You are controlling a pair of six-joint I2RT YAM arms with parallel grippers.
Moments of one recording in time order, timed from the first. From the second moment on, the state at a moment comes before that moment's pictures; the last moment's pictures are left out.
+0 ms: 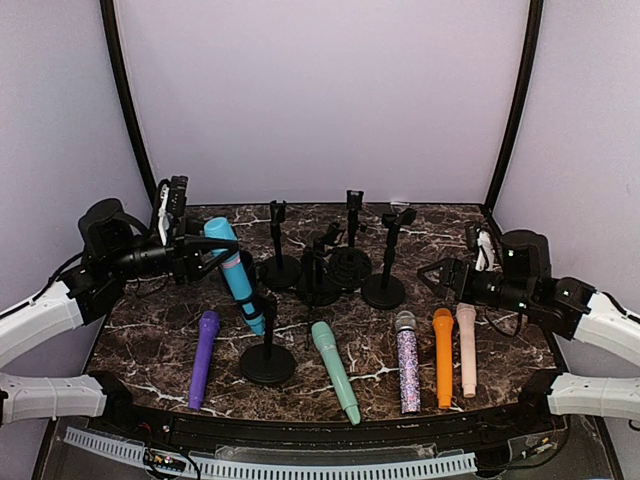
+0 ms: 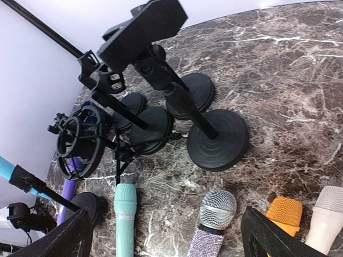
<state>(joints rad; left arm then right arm) -0.50 0.90 0.68 0.22 0.74 -0.21 0.65 0.79 0.59 -0.28 -0.04 0.64</state>
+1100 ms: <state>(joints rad) -0.65 0.87 0.62 0.23 0.71 -0.19 0.91 0.83 0.59 -0.06 -0.07 0.59</state>
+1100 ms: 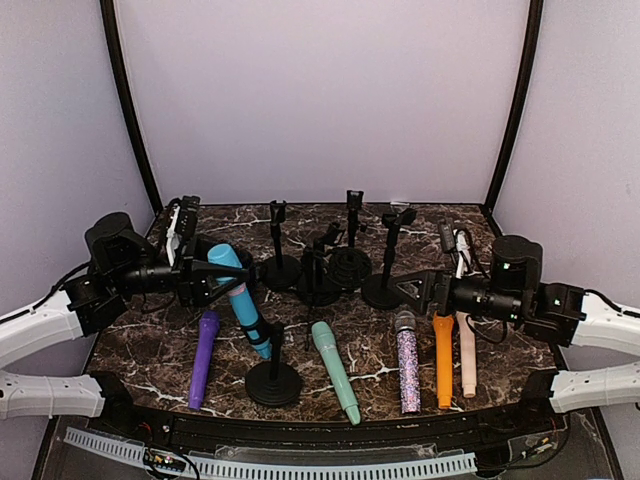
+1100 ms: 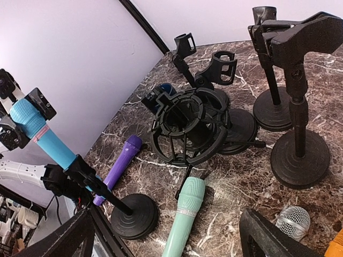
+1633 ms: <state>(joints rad) -0.65 0.79 0.62 0.05 0.55 -0.20 1.18 0.99 0.80 -0.09 0.16 0.49</state>
